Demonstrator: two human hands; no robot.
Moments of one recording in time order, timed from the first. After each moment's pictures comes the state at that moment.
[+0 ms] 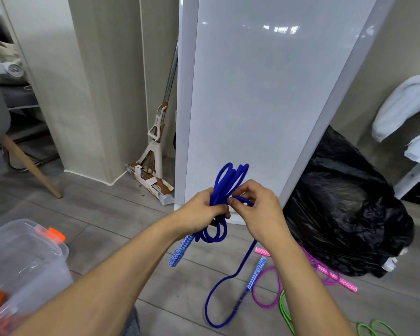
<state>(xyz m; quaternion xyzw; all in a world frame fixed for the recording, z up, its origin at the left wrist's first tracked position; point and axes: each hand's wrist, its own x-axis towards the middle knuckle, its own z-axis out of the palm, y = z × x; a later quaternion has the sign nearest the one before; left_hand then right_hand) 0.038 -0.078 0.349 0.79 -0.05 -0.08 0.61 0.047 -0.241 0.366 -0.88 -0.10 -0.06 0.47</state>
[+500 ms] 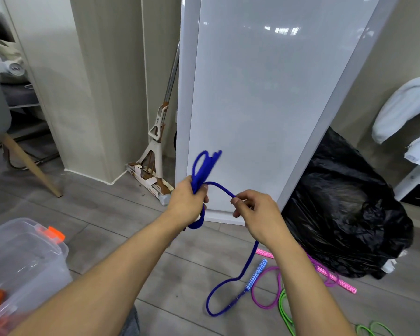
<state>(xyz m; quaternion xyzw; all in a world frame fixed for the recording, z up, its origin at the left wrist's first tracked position) 0.054 -0.066 0.342 0.79 0.11 0.09 0.59 0.052 -0.246 0.360 -0.90 -0.08 0.00 0.42</state>
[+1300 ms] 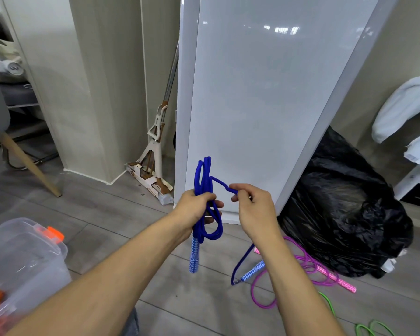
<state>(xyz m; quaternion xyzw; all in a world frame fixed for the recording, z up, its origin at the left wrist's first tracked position) 0.050 -0.081 0.341 0.63 0.18 -0.05 0.76 0.046 -0.225 0.364 -0.85 -0.04 -0.07 0.51</state>
